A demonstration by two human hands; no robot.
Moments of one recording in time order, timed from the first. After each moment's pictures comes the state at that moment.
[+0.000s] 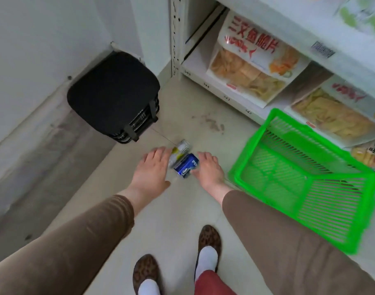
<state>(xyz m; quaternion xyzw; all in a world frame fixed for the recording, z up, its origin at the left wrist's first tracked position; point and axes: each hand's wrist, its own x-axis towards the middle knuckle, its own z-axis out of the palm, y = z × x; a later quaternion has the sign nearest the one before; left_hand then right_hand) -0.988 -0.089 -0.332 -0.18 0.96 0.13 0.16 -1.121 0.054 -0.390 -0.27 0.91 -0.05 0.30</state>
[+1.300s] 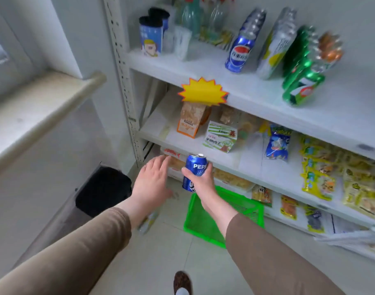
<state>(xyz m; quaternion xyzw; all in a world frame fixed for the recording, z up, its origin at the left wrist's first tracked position) -1.093 -0.053 0.112 -0.10 0.98 0.14 -0.02 -1.181 0.095 0.083 0.04 0.75 -0.62 0.21</state>
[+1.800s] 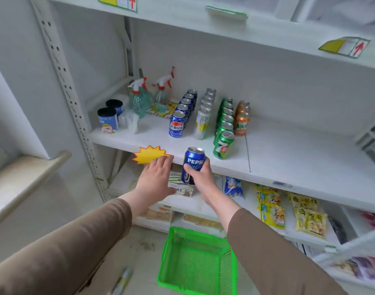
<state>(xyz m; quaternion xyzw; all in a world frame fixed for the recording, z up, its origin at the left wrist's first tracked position) -1.218 0.038 0.325 -0.03 0.99 0.11 -0.07 -1.293 0.189 0.306 -0.02 0.76 -0.64 0.10</state>
